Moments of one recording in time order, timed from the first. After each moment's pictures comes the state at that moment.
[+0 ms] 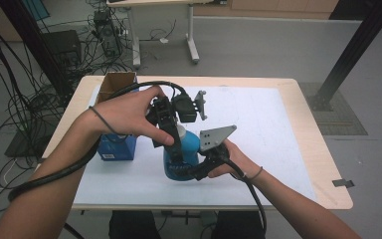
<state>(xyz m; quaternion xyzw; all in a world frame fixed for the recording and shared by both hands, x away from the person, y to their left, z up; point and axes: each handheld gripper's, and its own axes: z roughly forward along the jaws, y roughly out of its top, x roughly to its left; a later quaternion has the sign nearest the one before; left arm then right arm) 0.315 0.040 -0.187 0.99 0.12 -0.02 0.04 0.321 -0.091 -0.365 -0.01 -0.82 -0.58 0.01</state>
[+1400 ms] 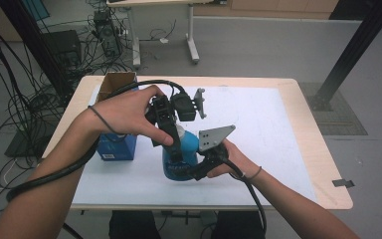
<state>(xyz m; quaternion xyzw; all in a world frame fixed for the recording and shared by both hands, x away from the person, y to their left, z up) 0.316 0.041 -0.186 0.99 0.13 -0.03 0.04 0.321 -0.089 -0.365 -0.01 -0.82 -0.58 0.01</state>
